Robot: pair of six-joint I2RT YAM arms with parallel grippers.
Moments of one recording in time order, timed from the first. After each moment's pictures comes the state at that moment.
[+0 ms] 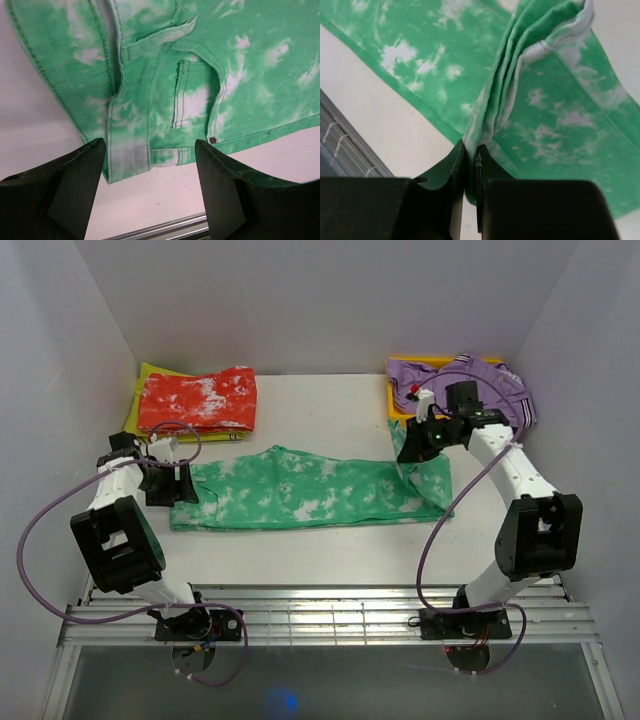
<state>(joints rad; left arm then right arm) 0.40 1.57 1.08 -0.79 0.40 0.34 0.11 1.59 1.38 -0.78 -0.65 -0.29</state>
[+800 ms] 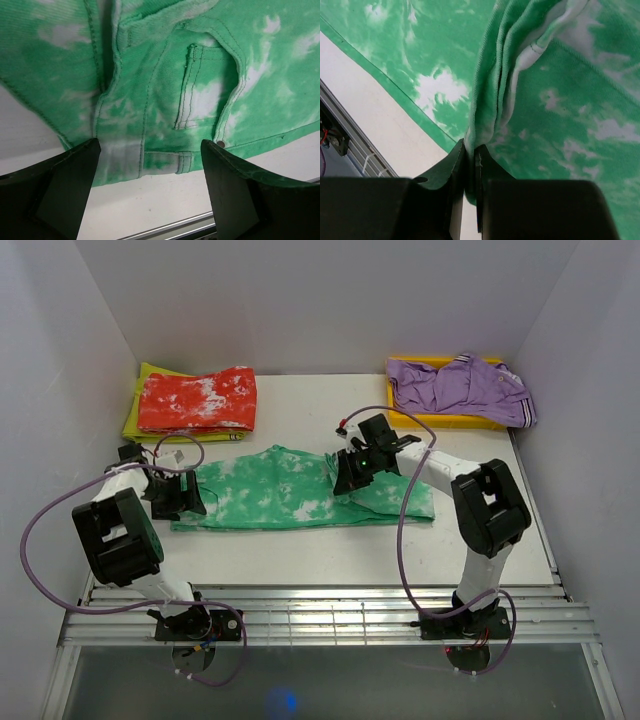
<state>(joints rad) 0.40 1.63 1.00 -0.74 0.40 0.29 0.55 1.83 1.24 -0.37 -0.54 0.19</state>
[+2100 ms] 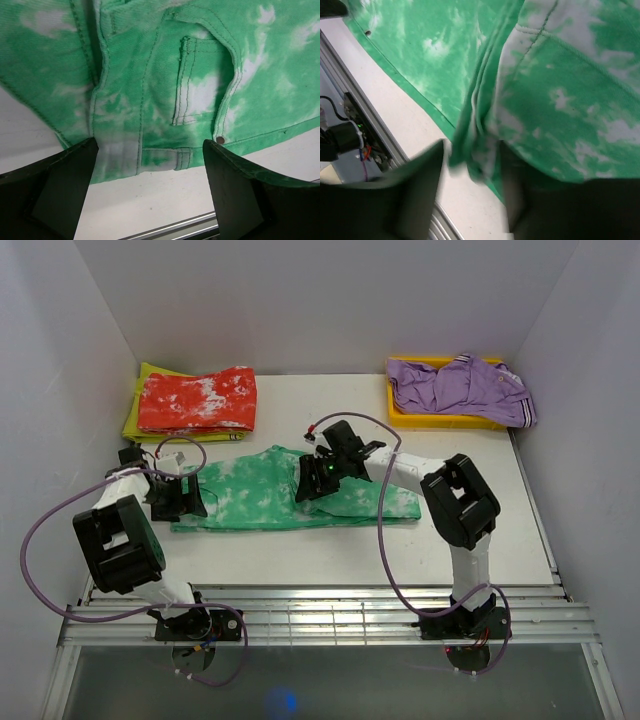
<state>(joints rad) 0.40 1.57 0.95 -0.71 0.40 0.31 0.71 1.98 1.37 -0.26 -0.55 0.42</state>
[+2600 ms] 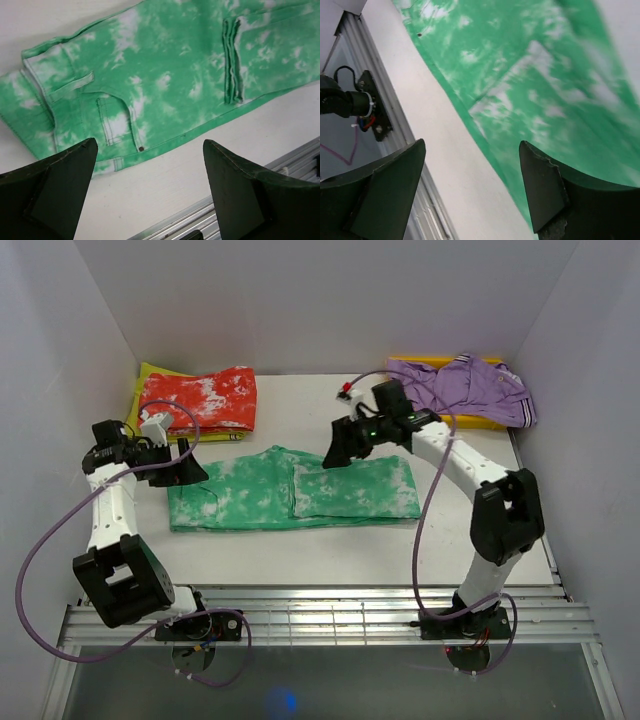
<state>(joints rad) 0.40 1.37 1.14 -0.85 0.68 0.31 0.56 1.81 1.46 -0.43 -0.73 0.13</state>
